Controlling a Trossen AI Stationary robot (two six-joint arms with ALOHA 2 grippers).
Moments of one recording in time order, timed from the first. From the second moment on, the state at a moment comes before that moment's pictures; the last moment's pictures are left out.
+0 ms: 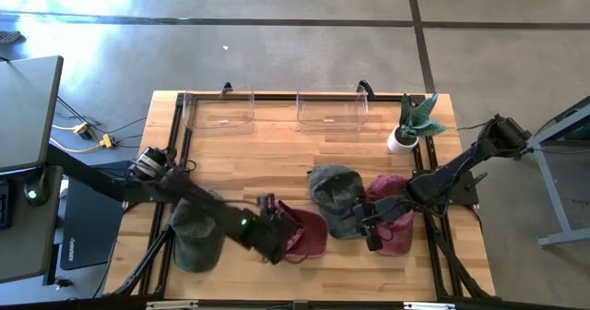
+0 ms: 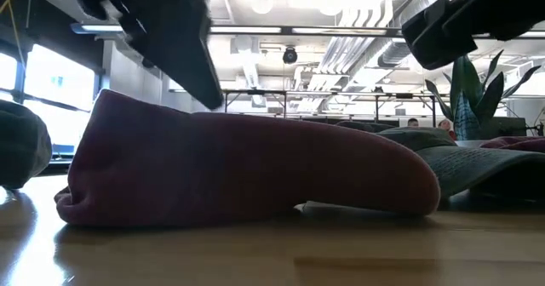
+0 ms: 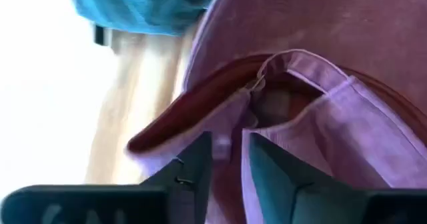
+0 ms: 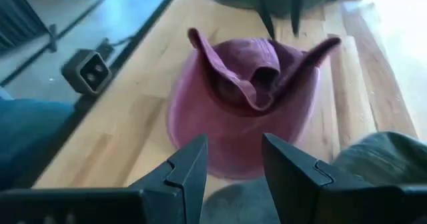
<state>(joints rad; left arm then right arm) -0.52 1.88 1.38 -0.70 -0.55 -0.52 0.52 1.26 0.56 0.20 0.19 0.19</state>
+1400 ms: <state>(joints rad) -0.30 1.85 1.06 -0.75 -0.39 -0.98 0.52 1.26 0.56 0.20 0.23 0.20</state>
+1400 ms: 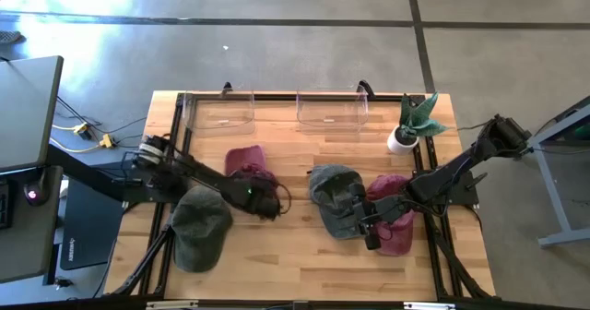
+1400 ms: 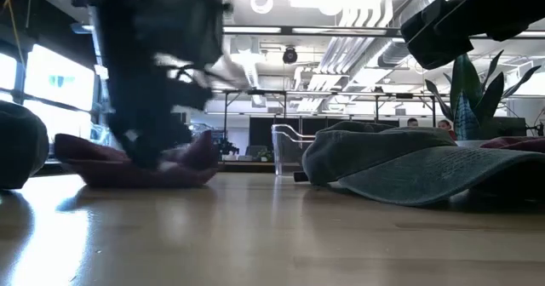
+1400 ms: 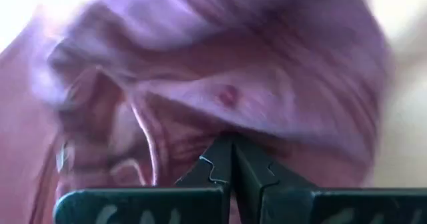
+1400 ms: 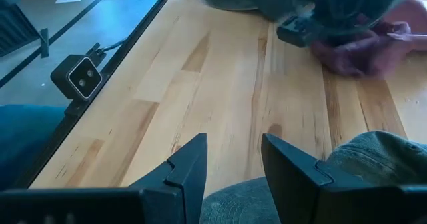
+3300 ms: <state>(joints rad) -0.67 1.97 1.44 -0.48 -0.78 -0.37 0.48 1.87 1.11 -0.25 0.20 -0.13</state>
